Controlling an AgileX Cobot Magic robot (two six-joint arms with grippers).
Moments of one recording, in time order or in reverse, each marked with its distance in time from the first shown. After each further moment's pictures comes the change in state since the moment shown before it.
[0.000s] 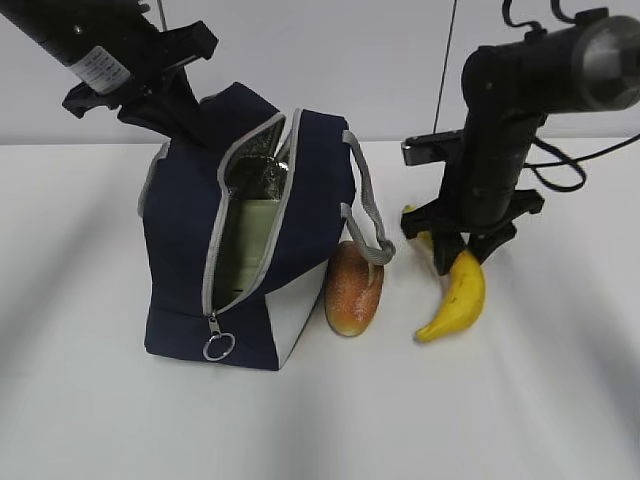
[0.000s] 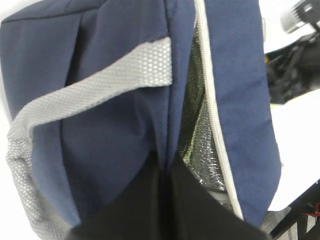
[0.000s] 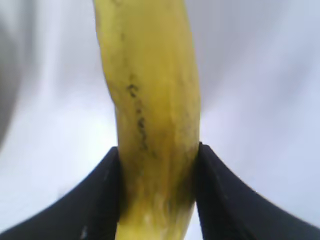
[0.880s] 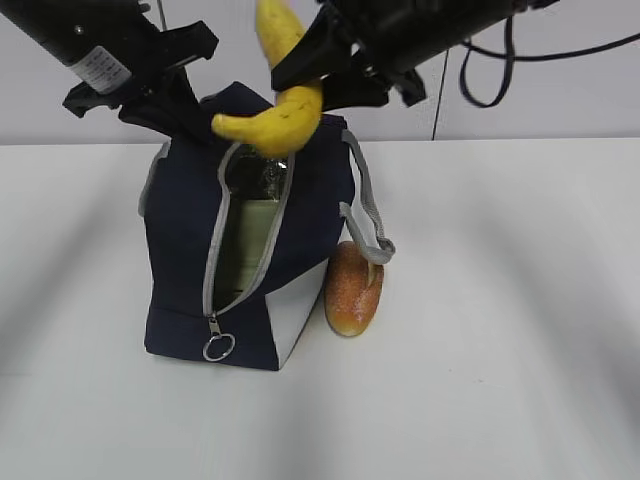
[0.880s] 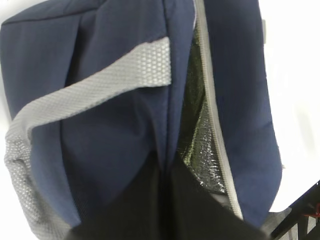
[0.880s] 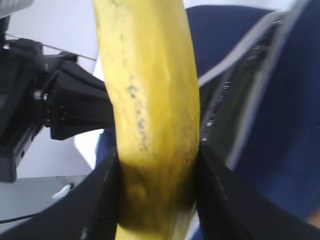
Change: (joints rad) left arm 0.000 0.000 0.000 0.001 -0.004 0.000; right arm -0.007 -0.187 -0.149 1.001 0.051 -0.430
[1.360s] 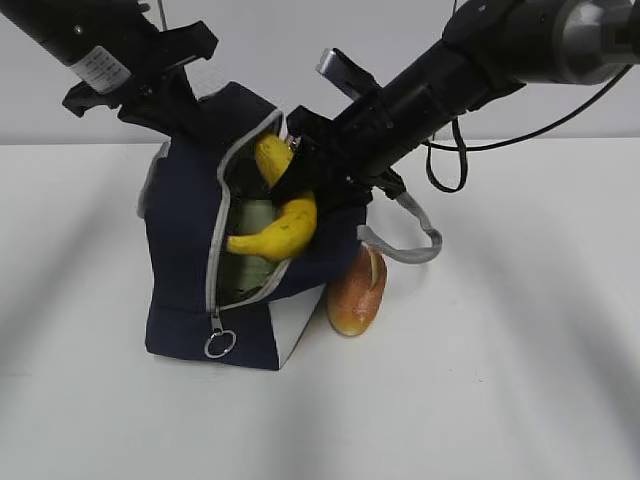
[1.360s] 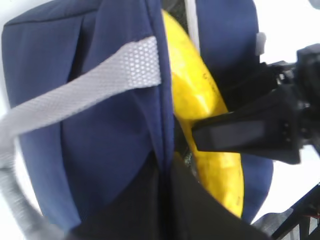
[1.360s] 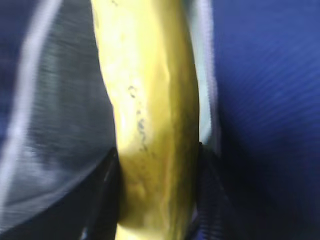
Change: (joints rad) left arm 0.000 0.000 0.000 0.004 -0.002 0.000; right arm 0.043 0.212 -0.001 -0.073 0.002 0.016
